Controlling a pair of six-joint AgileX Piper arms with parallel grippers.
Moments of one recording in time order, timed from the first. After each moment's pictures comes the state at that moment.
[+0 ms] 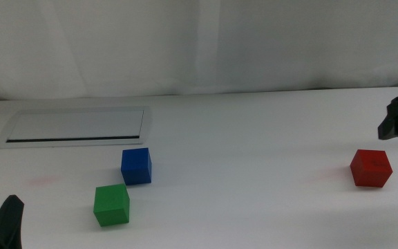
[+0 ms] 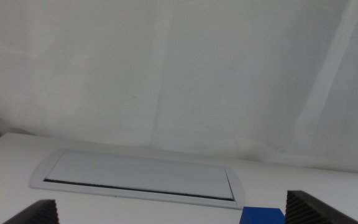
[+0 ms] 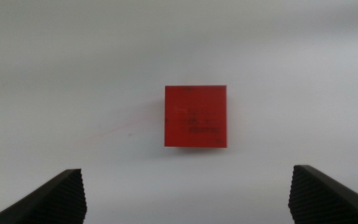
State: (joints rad) left arm 0.01 0.21 0.00 0.08 -0.03 -0.25; right arm 0.07 1.38 -1.04 0.11 0.87 0.03
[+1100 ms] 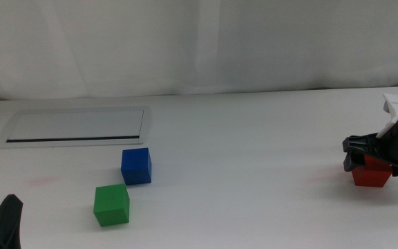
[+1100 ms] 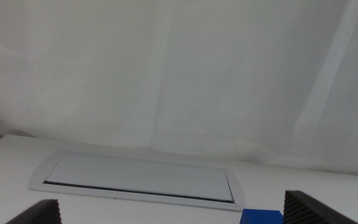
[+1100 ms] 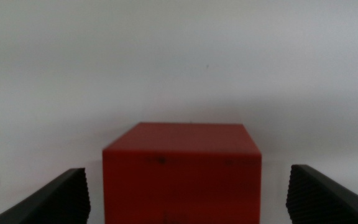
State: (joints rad) left arm 0.01 0.21 0.00 0.08 -0.04 -0.25; right arm 0.08 1.83 -1.08 0.10 0.67 0.03
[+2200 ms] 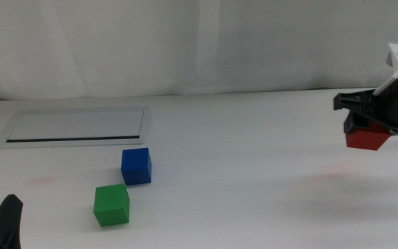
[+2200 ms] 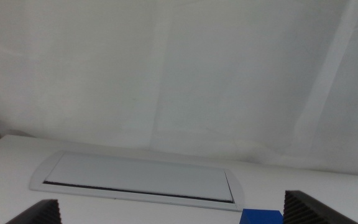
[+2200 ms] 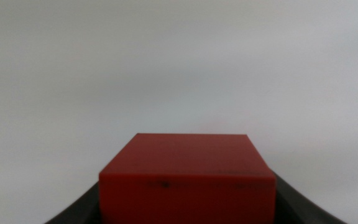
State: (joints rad) left arm 0.01 0.21 0.00 0.08 -0.04 -0.25; right arm 0.22 1.63 -1.19 0.02 0.83 0.27
